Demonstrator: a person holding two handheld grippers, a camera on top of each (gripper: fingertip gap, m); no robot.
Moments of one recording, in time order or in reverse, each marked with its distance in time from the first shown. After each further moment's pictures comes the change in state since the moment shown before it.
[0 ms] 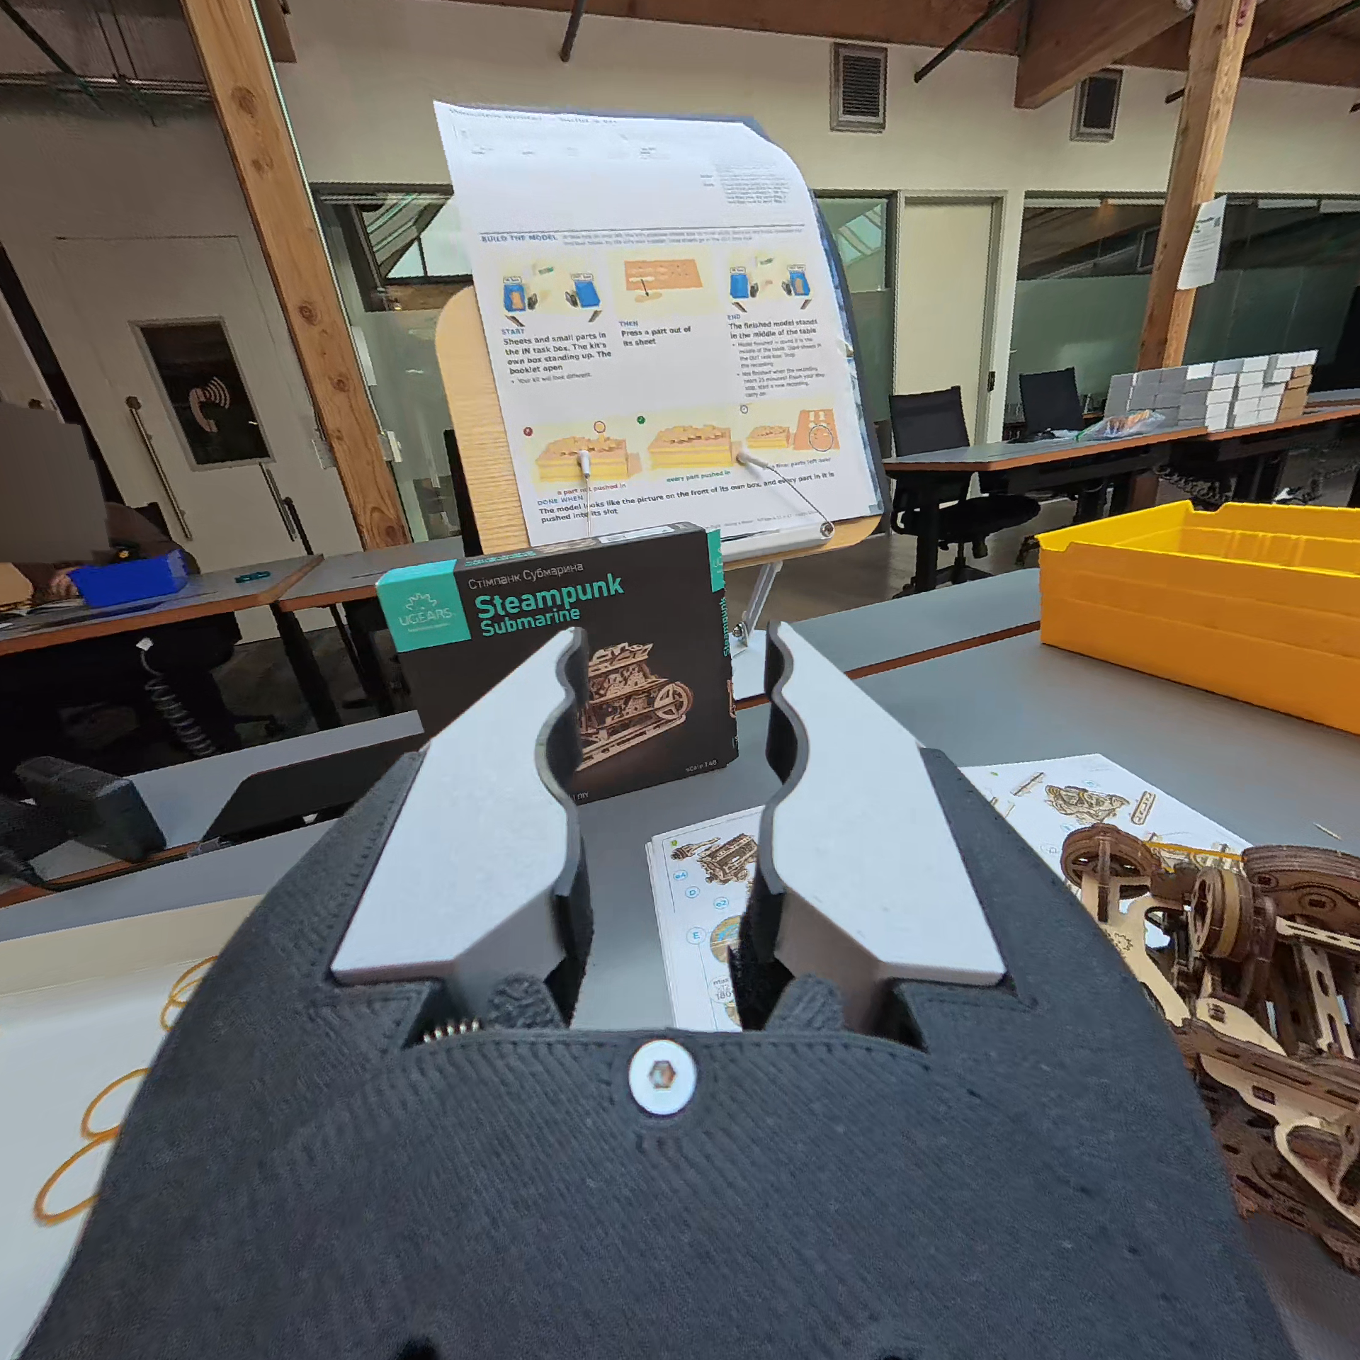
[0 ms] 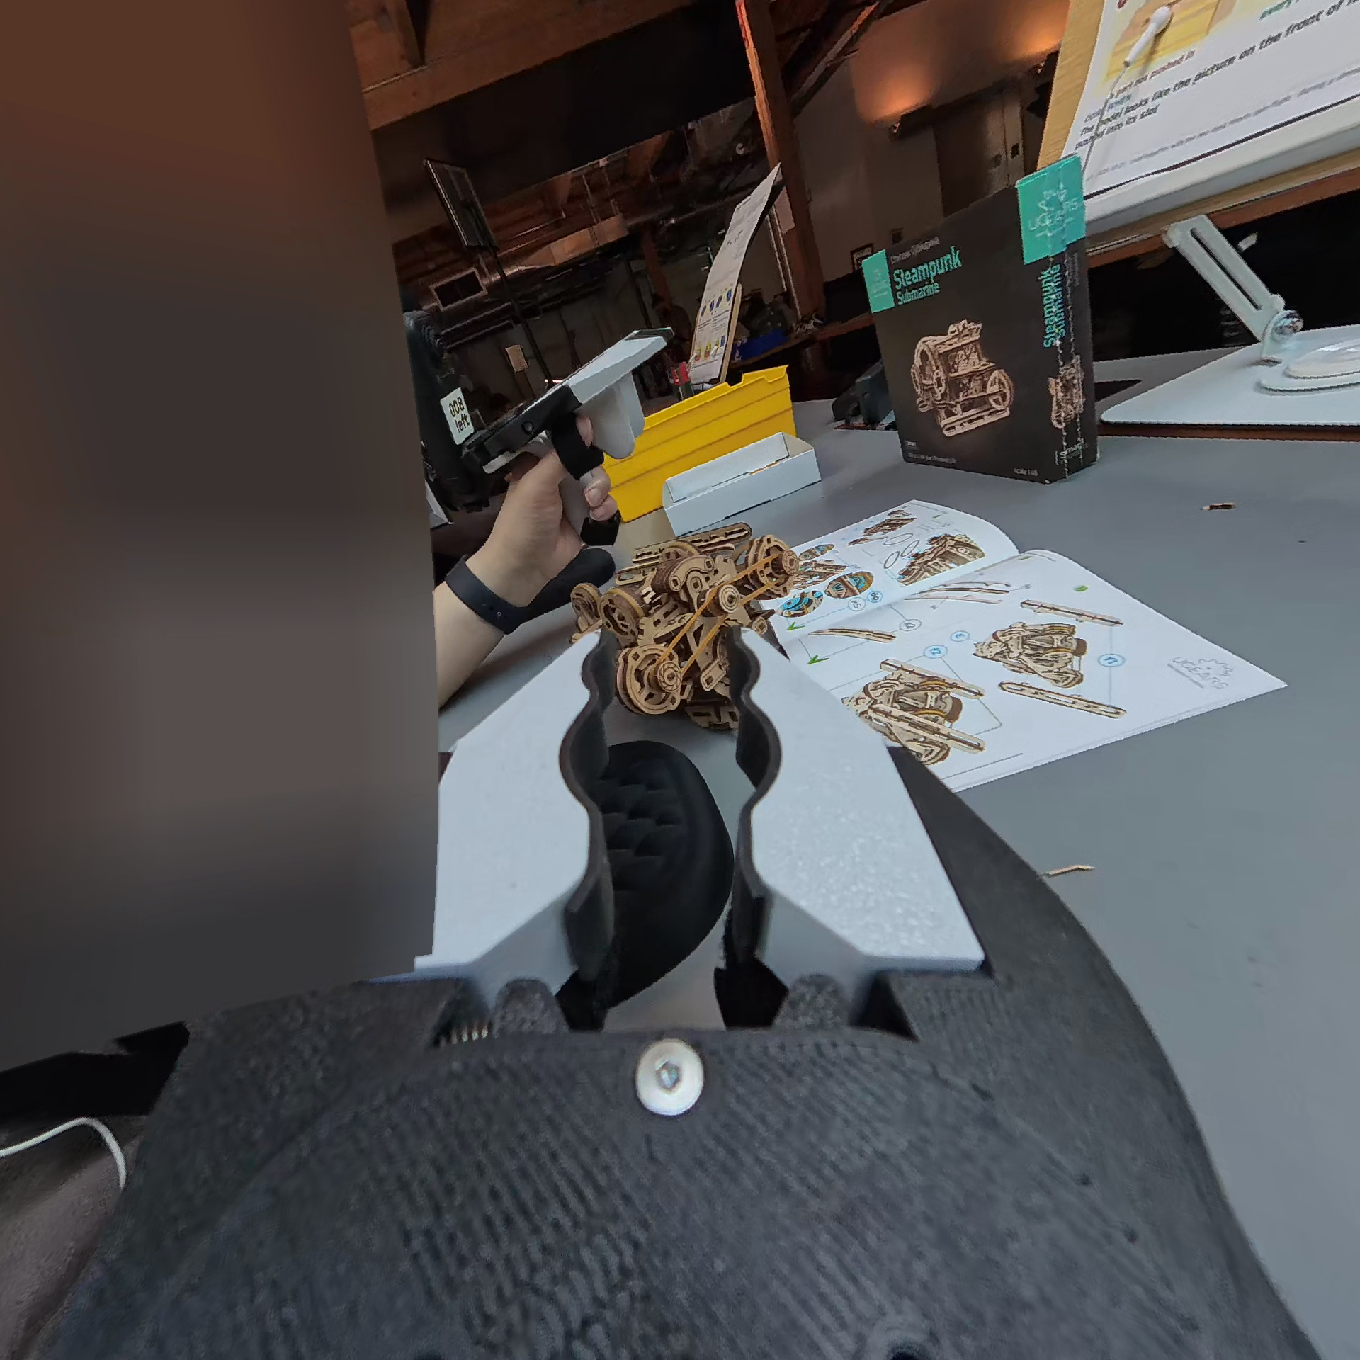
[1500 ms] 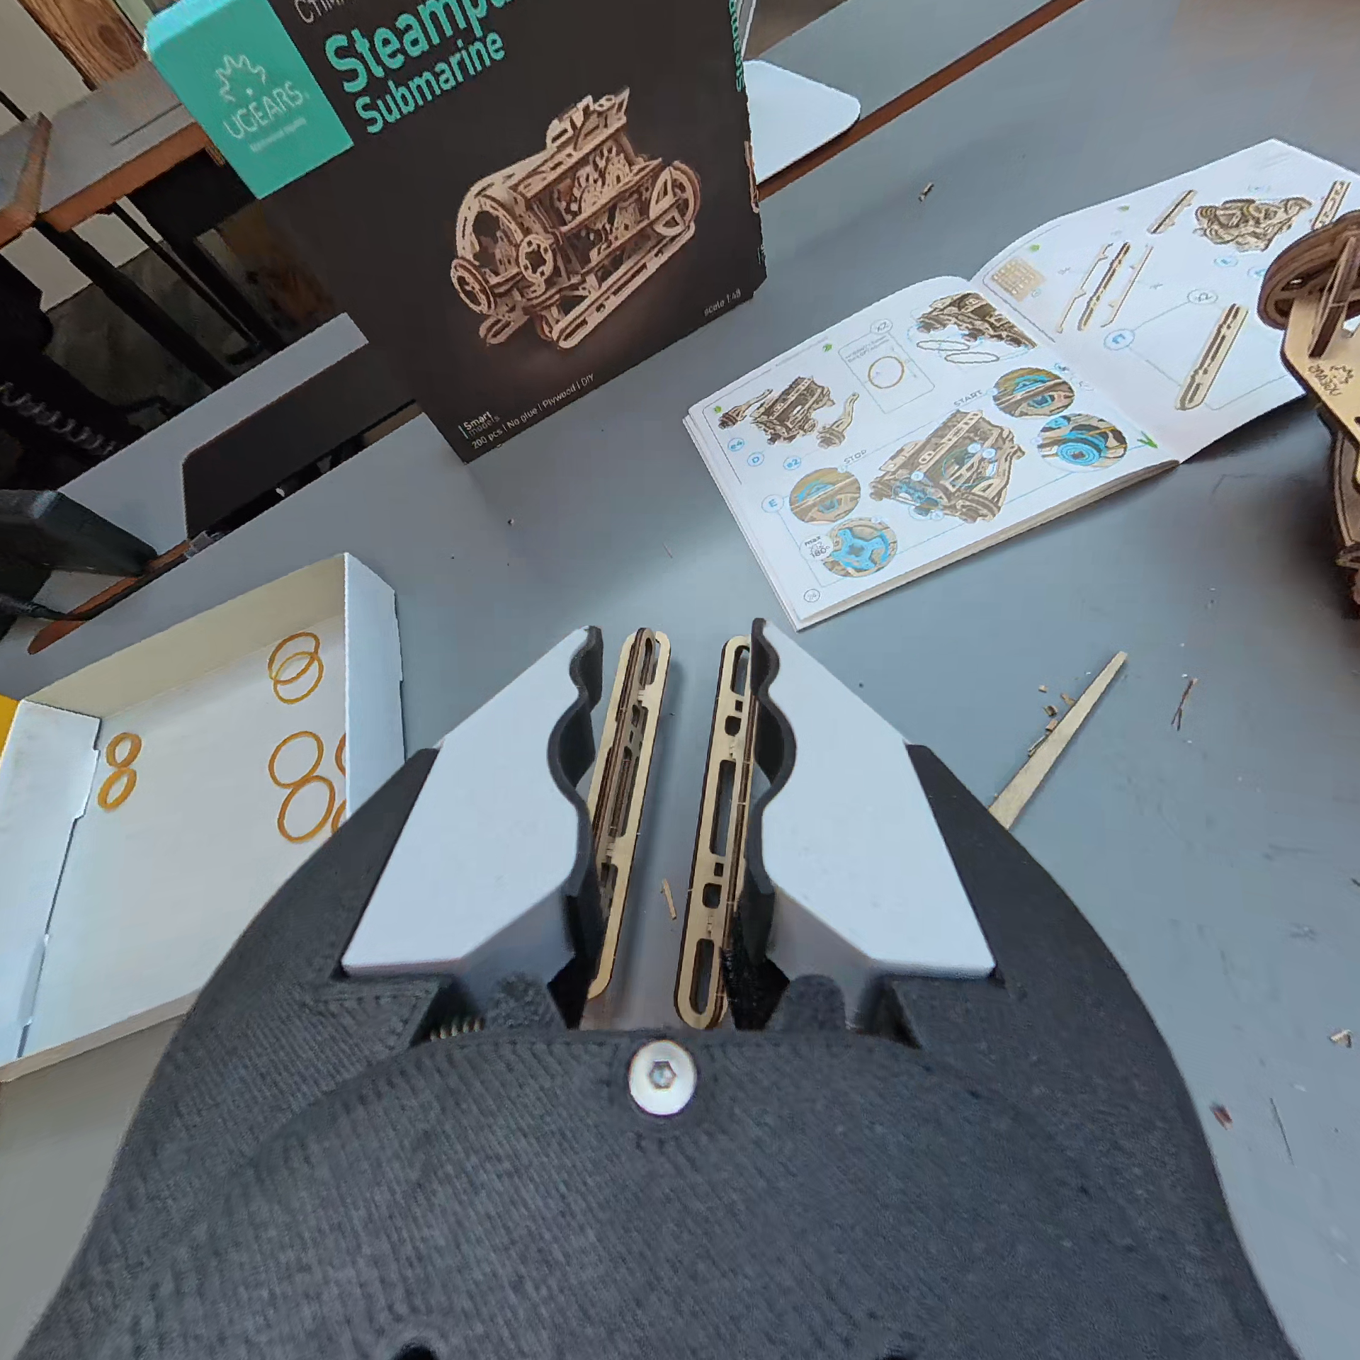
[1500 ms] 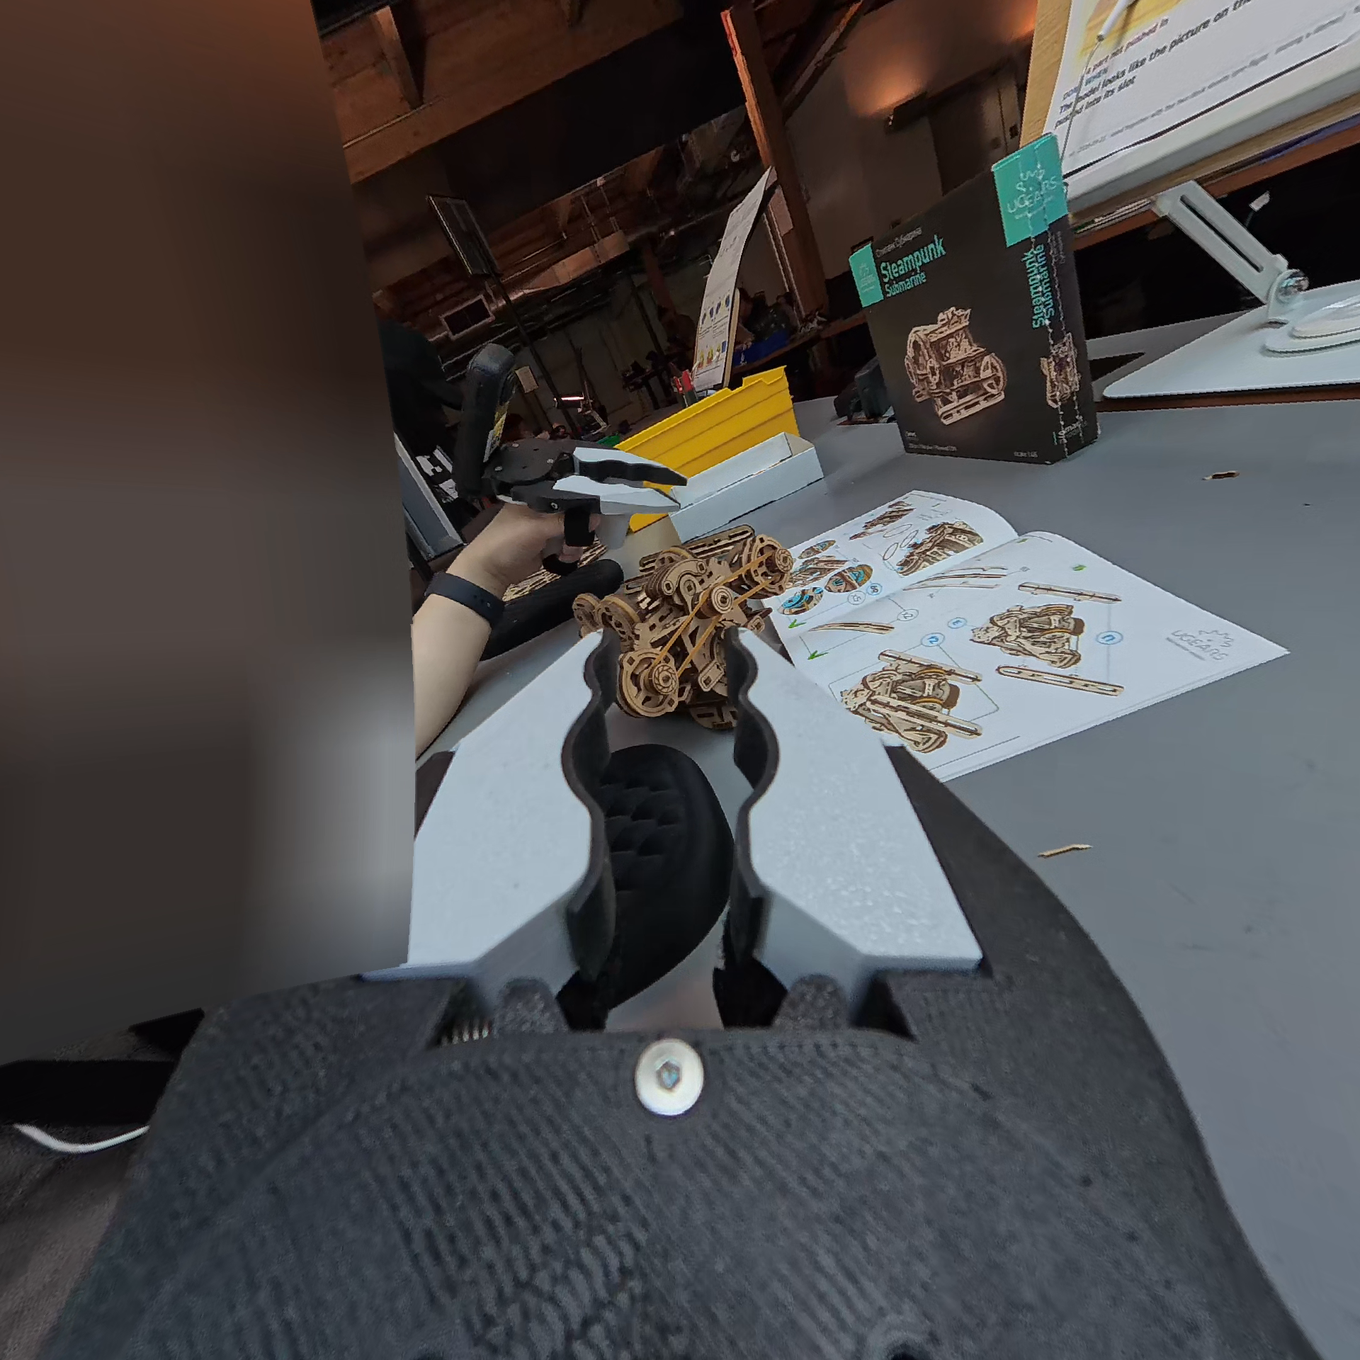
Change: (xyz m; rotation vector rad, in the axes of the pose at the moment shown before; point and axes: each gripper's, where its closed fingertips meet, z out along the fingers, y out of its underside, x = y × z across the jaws) left arm -0.041 0.106 -0.055 -0.670 0.141 0.169; right arm 0.006 -0.002 -0.003 0.012 -0.006 0.069
